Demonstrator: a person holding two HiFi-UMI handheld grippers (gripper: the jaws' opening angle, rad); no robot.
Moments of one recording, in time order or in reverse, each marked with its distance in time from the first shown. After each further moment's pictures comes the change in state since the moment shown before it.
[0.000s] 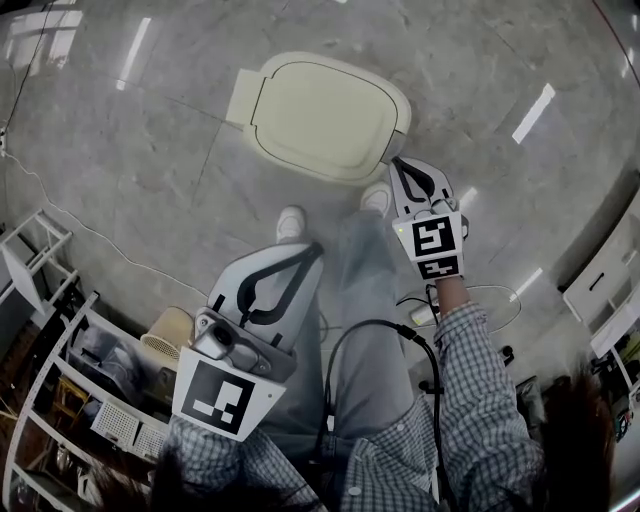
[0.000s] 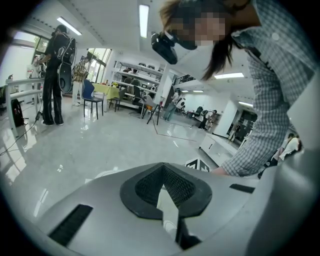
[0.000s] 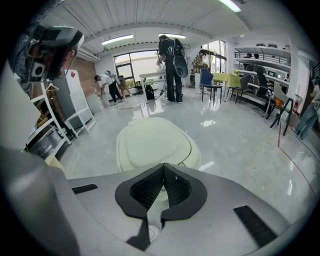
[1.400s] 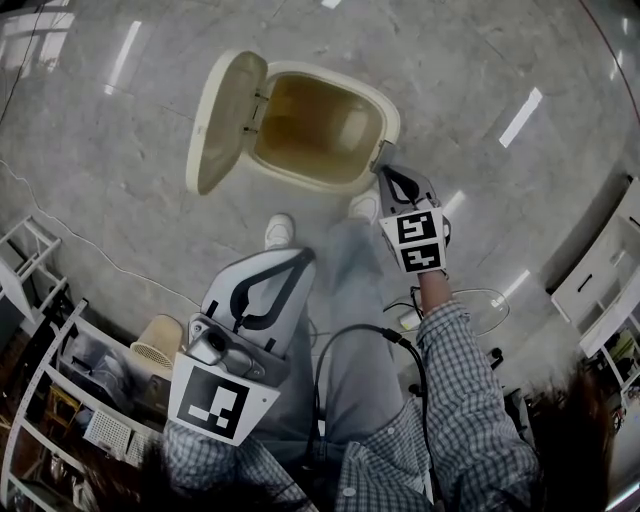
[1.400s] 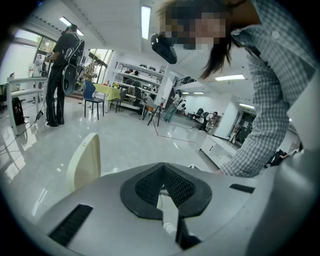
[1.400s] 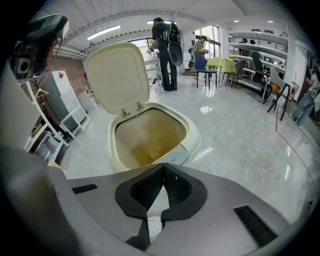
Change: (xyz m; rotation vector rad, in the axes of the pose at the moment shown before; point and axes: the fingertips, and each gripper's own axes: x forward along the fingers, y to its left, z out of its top) left arm 0.004 0.003 0.006 -0.008 -0.025 0.004; right arm 0.018 -0.007 -0.036 0.095 0.129 -0.018
